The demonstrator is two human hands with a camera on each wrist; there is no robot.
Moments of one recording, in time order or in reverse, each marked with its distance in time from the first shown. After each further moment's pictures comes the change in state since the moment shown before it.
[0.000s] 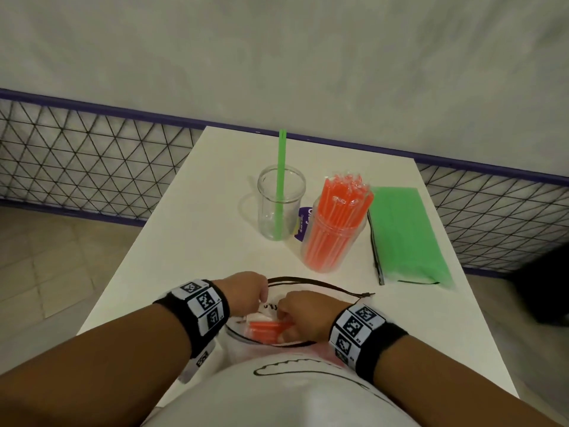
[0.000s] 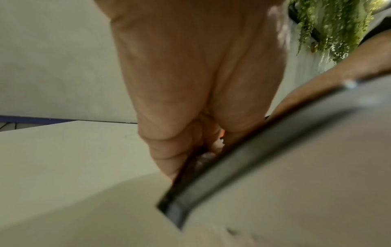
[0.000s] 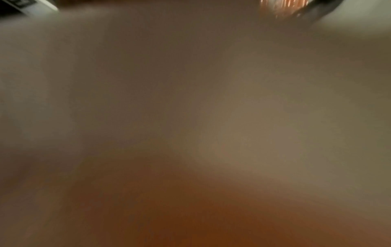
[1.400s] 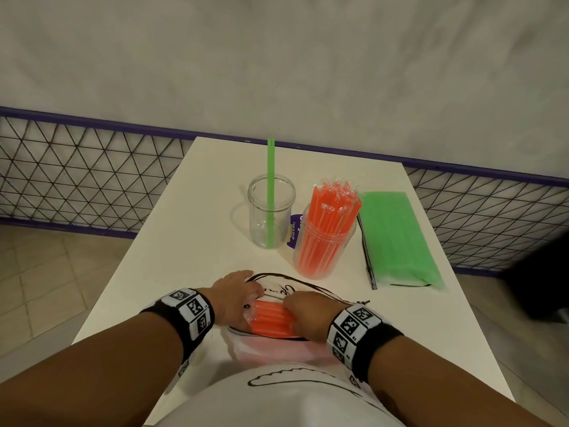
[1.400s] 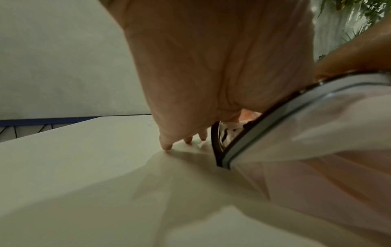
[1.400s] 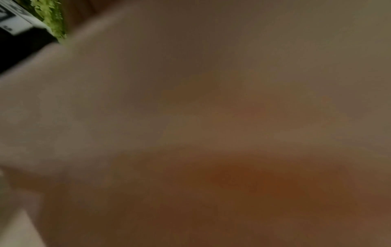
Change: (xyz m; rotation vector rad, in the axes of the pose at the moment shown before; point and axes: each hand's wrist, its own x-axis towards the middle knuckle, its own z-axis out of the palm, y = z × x) left_hand 0.028 -0.034 0.017 0.179 0.039 0.057; right_hand 0.001 0.017 0.001 0.015 0.108 0.101
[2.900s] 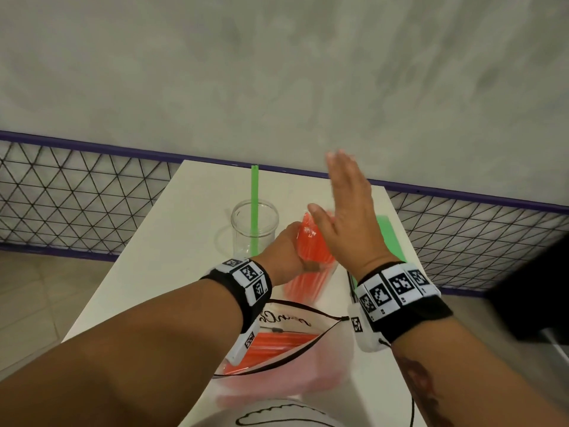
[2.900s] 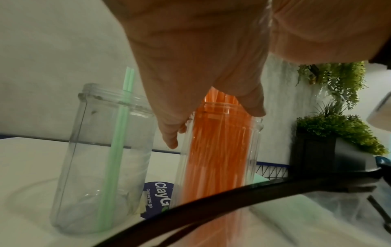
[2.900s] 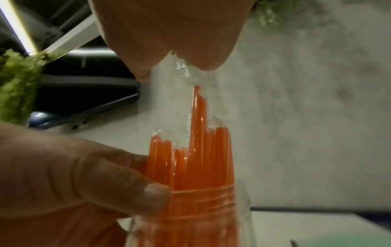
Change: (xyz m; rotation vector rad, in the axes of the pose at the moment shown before) left_hand 0.038 0.113 -0.121 -0.950 0.424 0.223; right_hand -0.040 0.031 -0.160 0.052 1.219 -0.067
